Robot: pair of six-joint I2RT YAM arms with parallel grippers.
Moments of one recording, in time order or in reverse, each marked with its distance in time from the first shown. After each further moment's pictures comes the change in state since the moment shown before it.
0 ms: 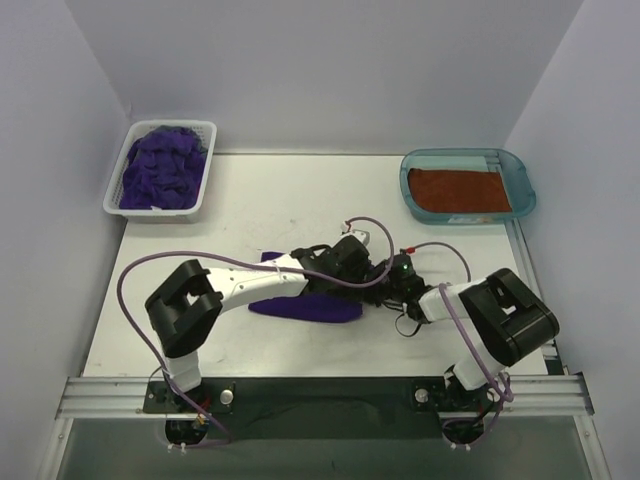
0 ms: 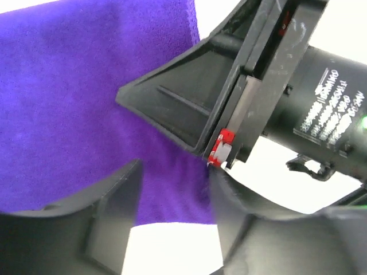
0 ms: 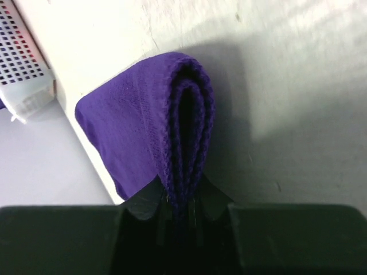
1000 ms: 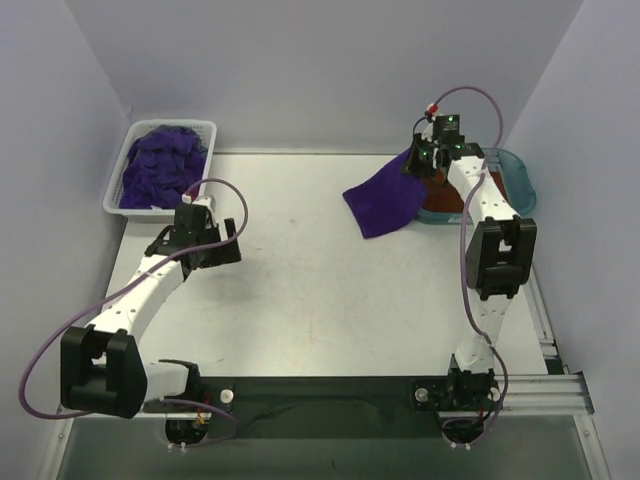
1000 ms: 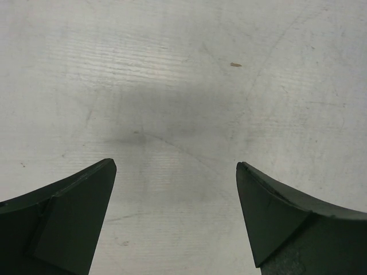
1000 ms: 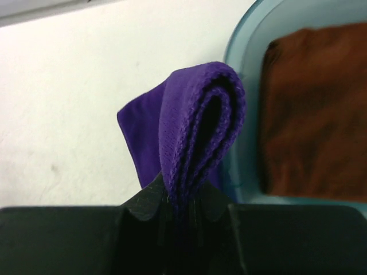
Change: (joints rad) left arm 0.859 -0.564 -0.432 -0.046 0.114 0.334; right arm -0.444 0.444 1.427 -1.079 -0.061 -1.059
